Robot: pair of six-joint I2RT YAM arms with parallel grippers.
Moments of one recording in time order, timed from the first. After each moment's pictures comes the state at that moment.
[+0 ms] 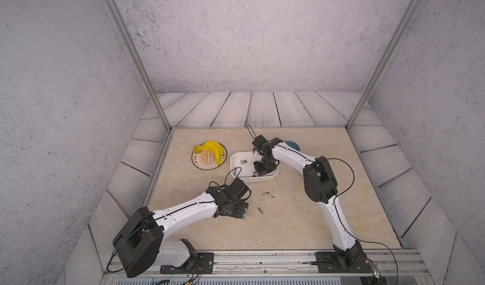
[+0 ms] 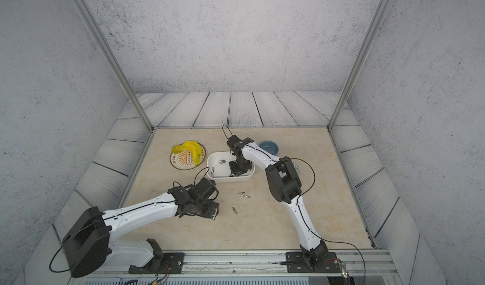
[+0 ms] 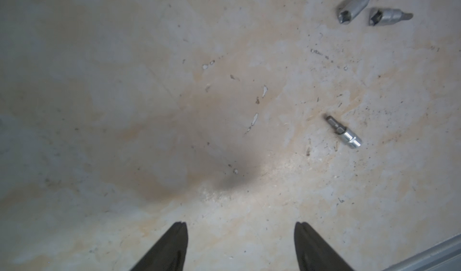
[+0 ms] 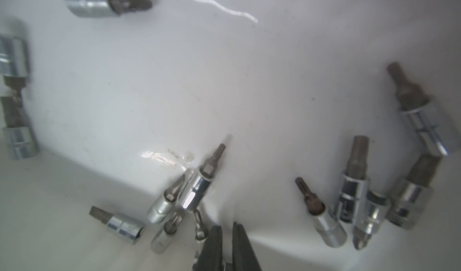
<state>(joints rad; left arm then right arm) -0.86 1.34 0.77 -0.65 -0.02 -0.52 0.64 2.37 2.02 -1.05 -0.13 0.21</state>
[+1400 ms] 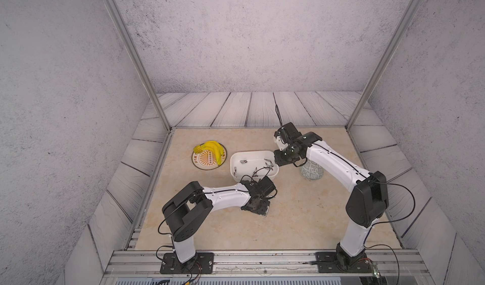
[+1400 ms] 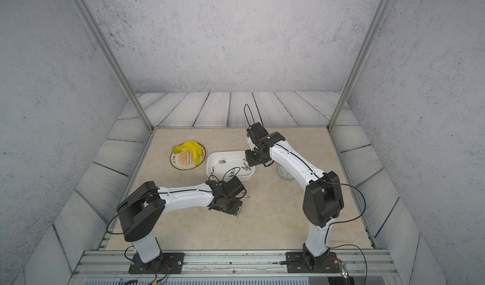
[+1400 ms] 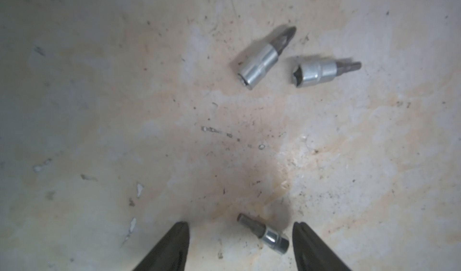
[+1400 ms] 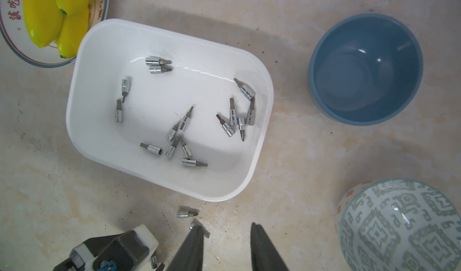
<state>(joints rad) -0.98 1.77 1.05 -0.59 -0.02 -0.60 0.55 1.80 1.65 -0.97 -0.05 0.21</state>
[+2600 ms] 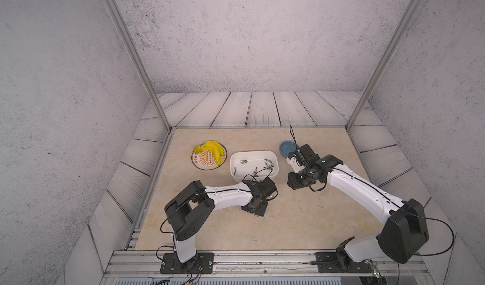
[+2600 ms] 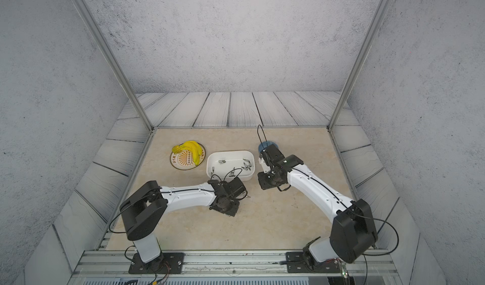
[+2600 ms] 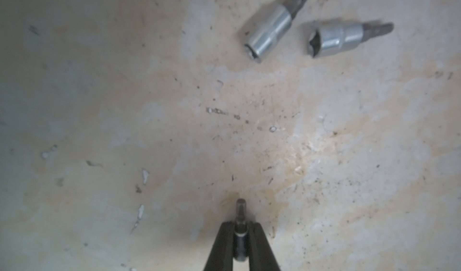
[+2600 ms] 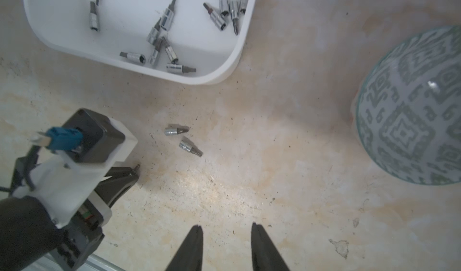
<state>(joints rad) -0.99 1.79 1.09 -0.68 -0.03 -0.56 0.55 1.41 1.13 -0.92 -0.11 0.26</state>
